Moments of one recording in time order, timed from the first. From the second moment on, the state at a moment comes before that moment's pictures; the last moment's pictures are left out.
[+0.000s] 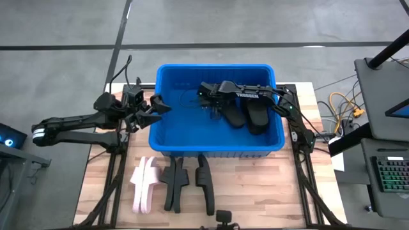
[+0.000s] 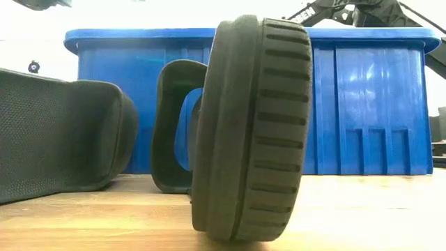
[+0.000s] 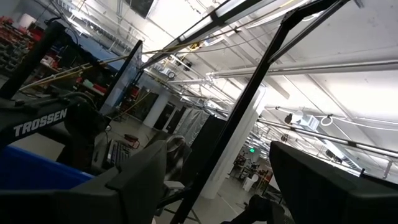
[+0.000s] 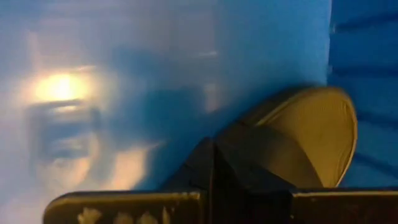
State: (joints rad) left arm 0.24 0.77 0.63 0.64 0.42 -0.75; right arm -0.43 2.25 1.84 -0.90 0.25 -0.39
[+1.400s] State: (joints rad) left arm 0.24 0.79 0.63 0.64 0.41 -0.75; right arm -0.51 2.30 1.89 -0.98 0.38 -0.32
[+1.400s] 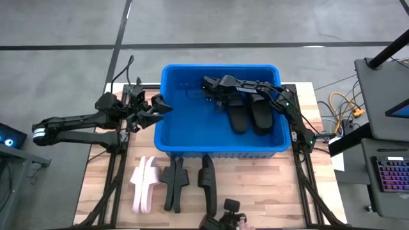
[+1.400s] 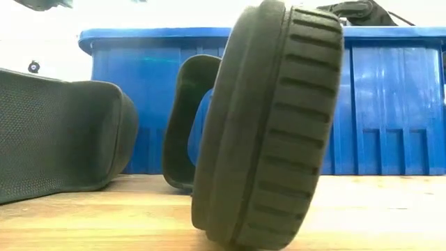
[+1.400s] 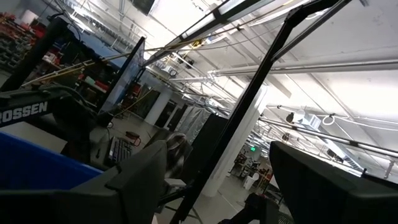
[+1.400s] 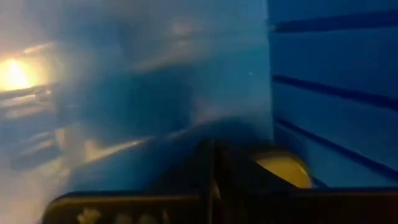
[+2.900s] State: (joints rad) left arm 0.24 0.79 0.63 0.63 0.41 -0.75; right arm -0.20 1.81 2.02 -1.02 0.19 -0.17
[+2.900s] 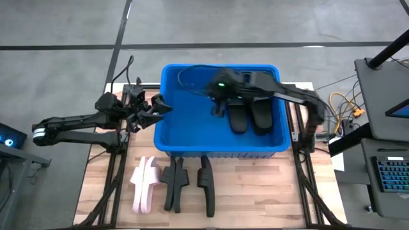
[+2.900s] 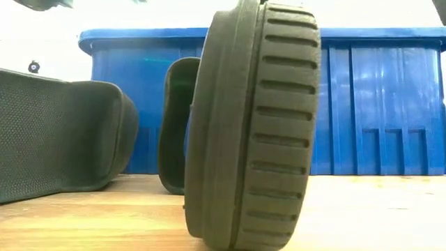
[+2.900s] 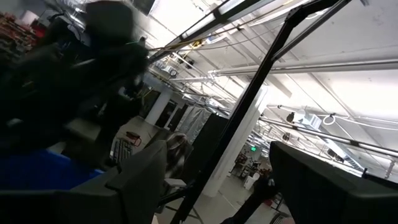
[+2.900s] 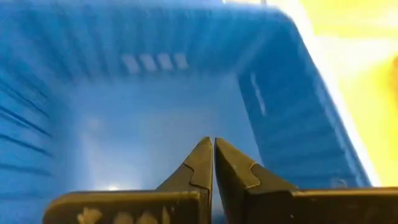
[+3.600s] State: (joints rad) left arm 0.24 0.92 0.63 0.68 0.41 -0.75; right arm 0.41 1.38 1.68 -0.63 0.54 0.27
